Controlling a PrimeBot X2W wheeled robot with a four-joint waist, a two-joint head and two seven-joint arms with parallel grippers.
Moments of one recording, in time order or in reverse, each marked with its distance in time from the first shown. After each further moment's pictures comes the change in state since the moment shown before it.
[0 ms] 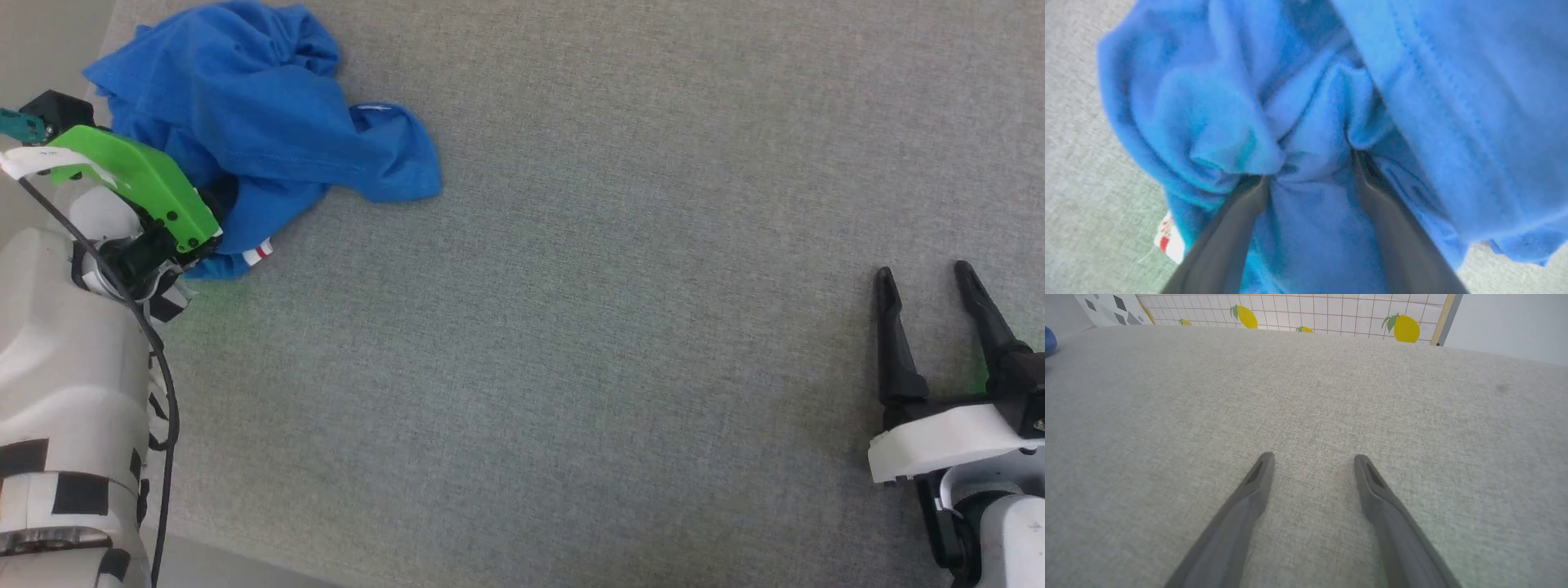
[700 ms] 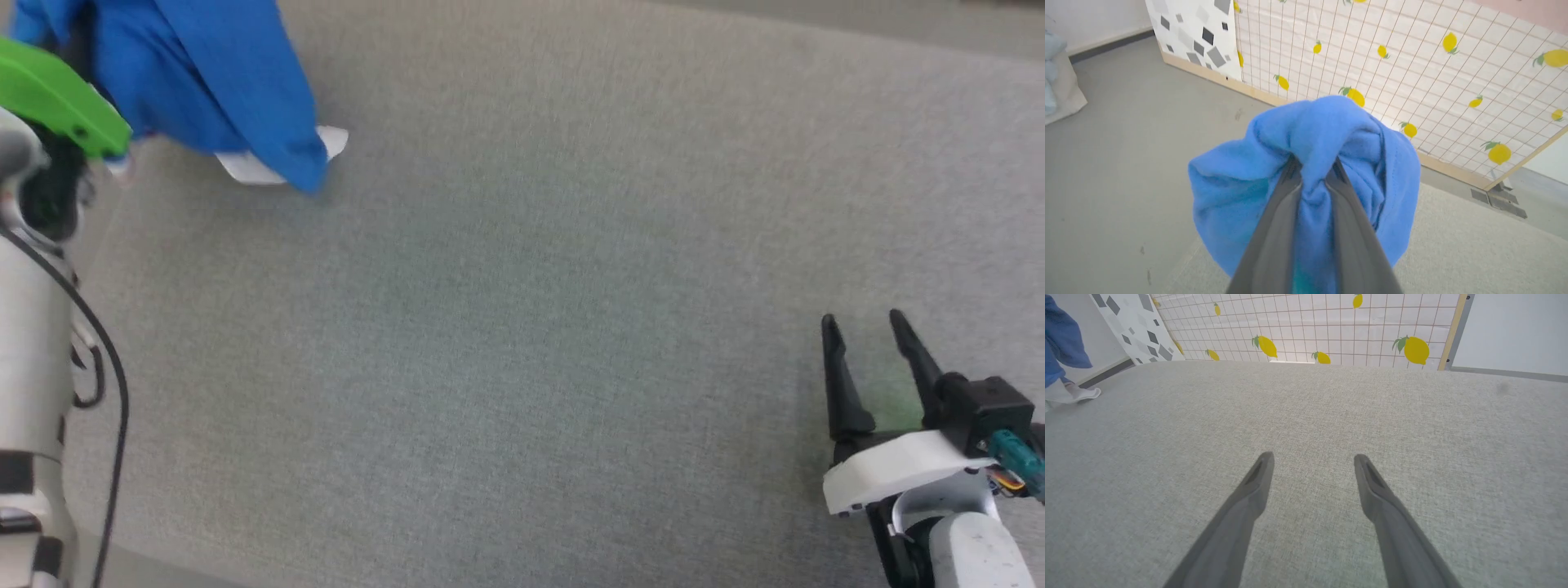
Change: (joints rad) left arm -0.060 0.116 -0.074 -0.175 0.061 -0.001 -0.416; right arm 0.000 0.000 0.058 0.190 0.090 0.000 -0.076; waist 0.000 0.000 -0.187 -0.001
